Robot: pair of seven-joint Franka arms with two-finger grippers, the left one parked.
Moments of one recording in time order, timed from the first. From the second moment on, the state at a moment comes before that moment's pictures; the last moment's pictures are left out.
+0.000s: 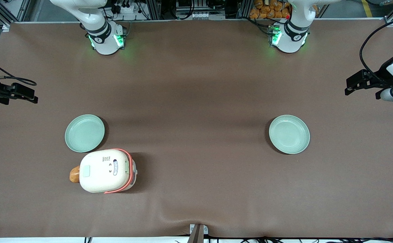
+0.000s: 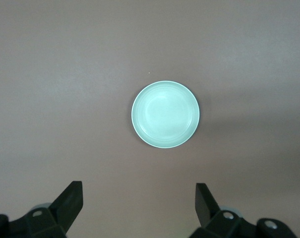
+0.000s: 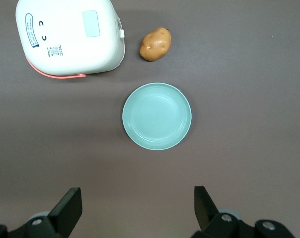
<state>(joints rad) -0.04 0.13 -0.01 -1.45 0.02 1.48 -0.07</state>
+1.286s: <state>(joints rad) 0.04 0.14 0.01 -1.46 0.03 1.48 -0.07</state>
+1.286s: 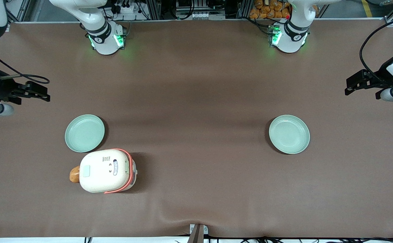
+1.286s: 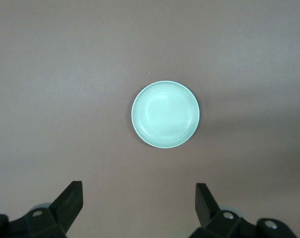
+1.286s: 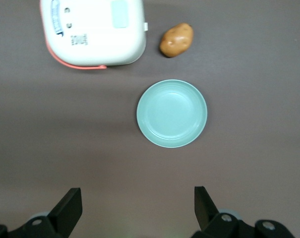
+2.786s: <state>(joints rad) 0.12 0.52 0.01 -1.48 0.02 2.19 -0.07</state>
